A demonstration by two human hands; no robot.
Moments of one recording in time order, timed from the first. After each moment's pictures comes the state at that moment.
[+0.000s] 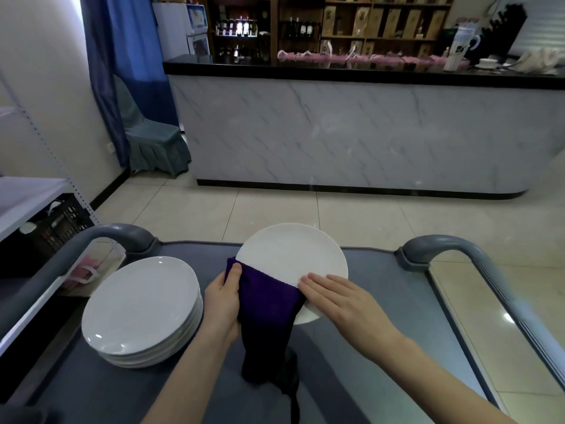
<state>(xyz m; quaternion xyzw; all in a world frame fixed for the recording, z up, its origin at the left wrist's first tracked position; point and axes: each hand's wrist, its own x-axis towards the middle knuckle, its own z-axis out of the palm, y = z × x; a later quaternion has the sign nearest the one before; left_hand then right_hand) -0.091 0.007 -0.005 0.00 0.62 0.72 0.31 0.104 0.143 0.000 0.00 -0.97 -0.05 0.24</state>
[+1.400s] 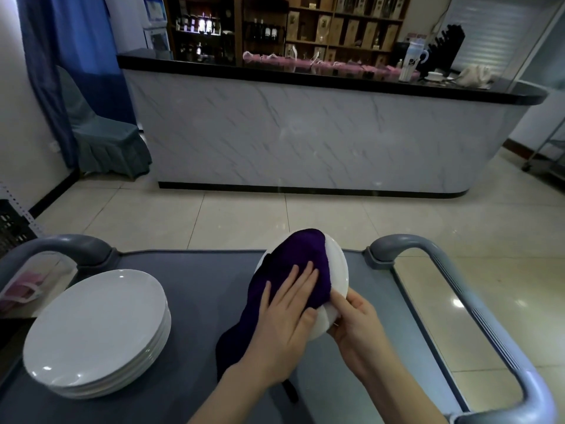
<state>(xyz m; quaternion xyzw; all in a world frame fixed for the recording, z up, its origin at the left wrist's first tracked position) -0.005 0.037 -0.016 0.61 0.67 0.40 0.15 0.118 0.107 0.028 -0.34 -0.44 0.76 0.34</state>
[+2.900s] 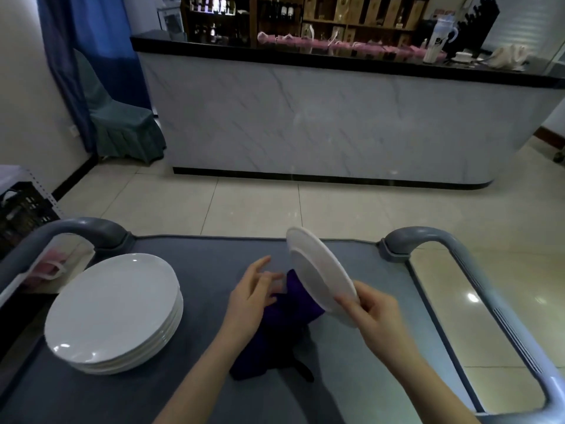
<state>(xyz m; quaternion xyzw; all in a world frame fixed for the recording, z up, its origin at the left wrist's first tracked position) -0.061 0.028 -0.028 0.29 0.65 0.61 0.34 0.137 0.126 0.016 -0.34 -0.76 0.46 0.30</state>
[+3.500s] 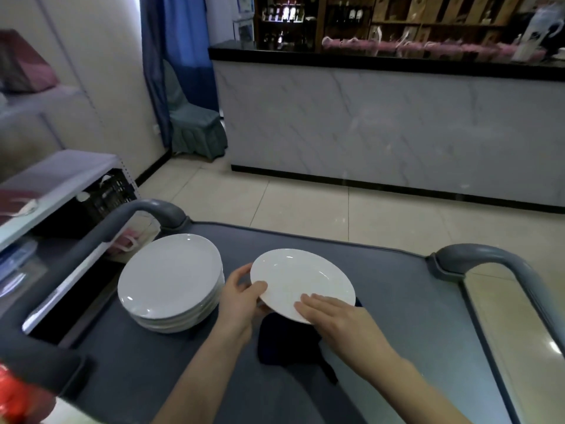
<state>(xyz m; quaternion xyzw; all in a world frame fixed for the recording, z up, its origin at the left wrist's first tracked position) -0.067 -0.015 -0.011 0.00 0.61 0.73 0.30 0.094 0.115 -0.027 -0.03 -0.98 0.11 0.18</state>
